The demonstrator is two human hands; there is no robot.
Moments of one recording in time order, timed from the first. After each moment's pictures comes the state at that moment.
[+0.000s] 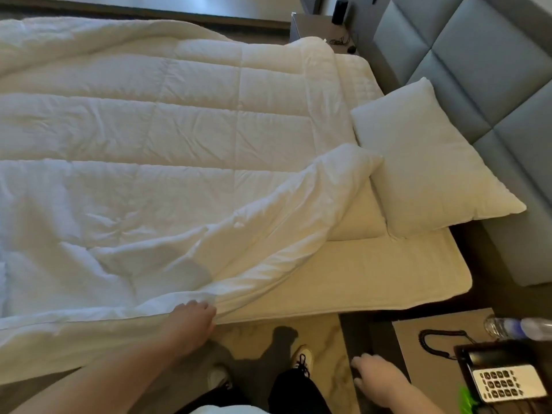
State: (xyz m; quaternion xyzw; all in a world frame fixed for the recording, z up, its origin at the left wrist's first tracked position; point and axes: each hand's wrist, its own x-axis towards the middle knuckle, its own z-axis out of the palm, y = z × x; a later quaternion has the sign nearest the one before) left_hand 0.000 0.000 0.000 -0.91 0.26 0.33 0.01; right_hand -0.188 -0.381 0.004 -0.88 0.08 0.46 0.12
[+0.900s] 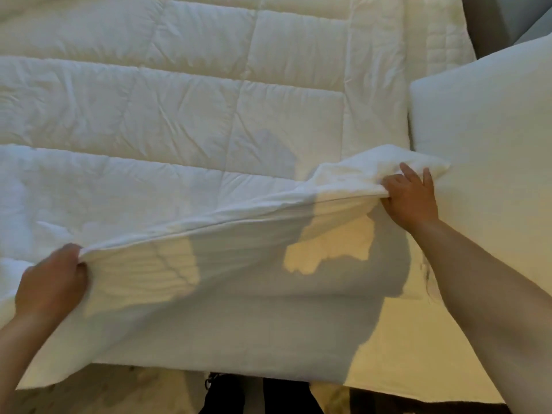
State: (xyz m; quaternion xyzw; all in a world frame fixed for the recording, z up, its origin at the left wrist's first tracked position) left_hand 0.212 0.060 -0.013 -0.98 -0.16 0.16 -0.01; right_hand 0.301 -0.603 -0.031 -1.00 0.00 0.04 0.00
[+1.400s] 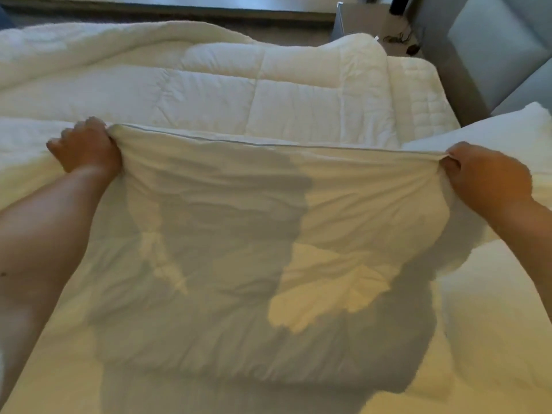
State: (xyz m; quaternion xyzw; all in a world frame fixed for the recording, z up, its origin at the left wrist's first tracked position) left_hand 0.549 -0.041 0.063 -0.97 -0.20 -0.13 0.02; right_hand 0.411 -0.642 0.104 -0.99 0.05 -0.12 -0.07
